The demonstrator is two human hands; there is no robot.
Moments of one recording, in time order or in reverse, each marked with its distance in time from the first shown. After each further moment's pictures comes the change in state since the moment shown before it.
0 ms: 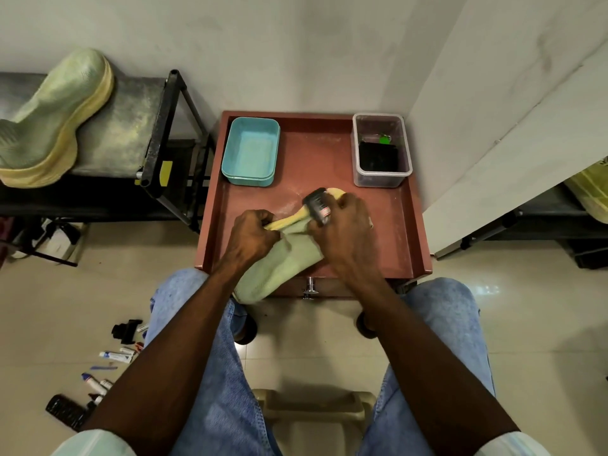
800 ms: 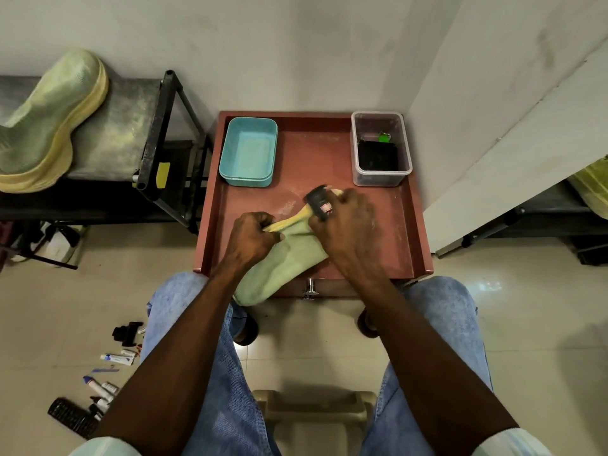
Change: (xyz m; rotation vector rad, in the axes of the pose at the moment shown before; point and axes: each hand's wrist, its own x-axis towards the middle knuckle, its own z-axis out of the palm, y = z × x) left_hand 0.004 -0.005 0.003 -0.064 -0.005 0.023; right_hand 0.010 0.005 0.003 -0.038 0.024 0.024
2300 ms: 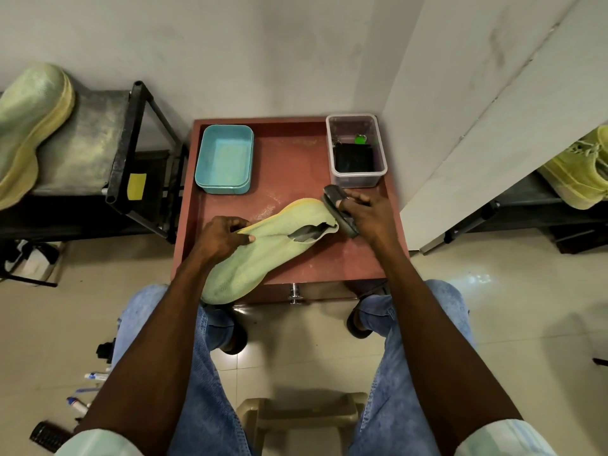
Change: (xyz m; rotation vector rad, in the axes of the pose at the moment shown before) left_hand 0.032 -0.024 -0.010 0.005 -0.207 -0.111; right_hand 0.024 0.080 -0.019 0.826 -0.045 0.428
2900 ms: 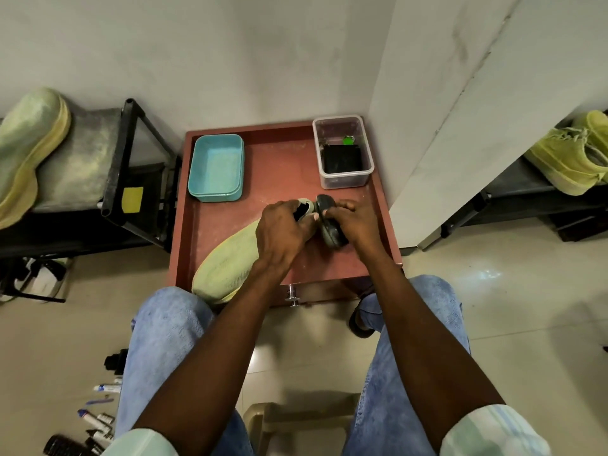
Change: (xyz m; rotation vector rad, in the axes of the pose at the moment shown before) left_hand -0.032 0.113 0.094 0.278 0.423 0.331; right_hand -0.004 0.007 0.004 0.063 -0.059 0.133
